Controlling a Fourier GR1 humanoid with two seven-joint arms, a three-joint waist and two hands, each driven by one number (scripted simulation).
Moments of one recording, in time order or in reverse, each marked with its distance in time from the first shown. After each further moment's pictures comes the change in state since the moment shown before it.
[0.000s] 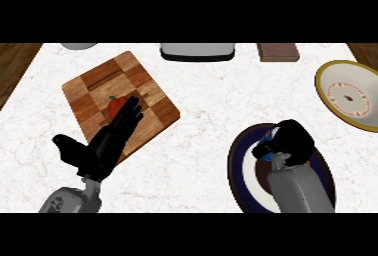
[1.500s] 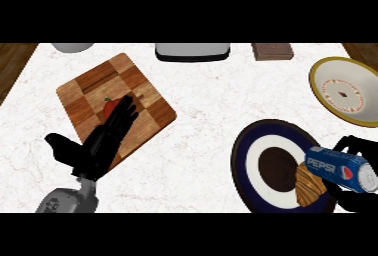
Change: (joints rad) left arm 0.016 -0.026 0.062 -0.007 -0.029 -0.032 0.022; right arm 0.420 -0.641 -0.069 -0.512 -0.320 0.094 -1.048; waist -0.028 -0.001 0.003
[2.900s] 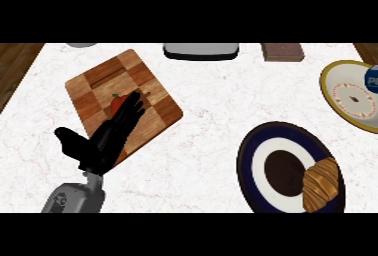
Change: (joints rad) left arm -0.034 -0.071 0.043 0.014 -0.067 -0.065 0.034; right arm -0.536 -0.053 -0.354 0.551 -0.131 0.027 -0.155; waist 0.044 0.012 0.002
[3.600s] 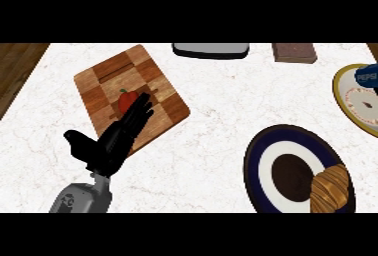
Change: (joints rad) left arm -0.004 -0.029 -0.032 -0.017 -0.025 -0.017 0.006; right arm -0.347 -0.020 0.078 0.781 0.263 -0.283 -0.156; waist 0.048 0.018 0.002
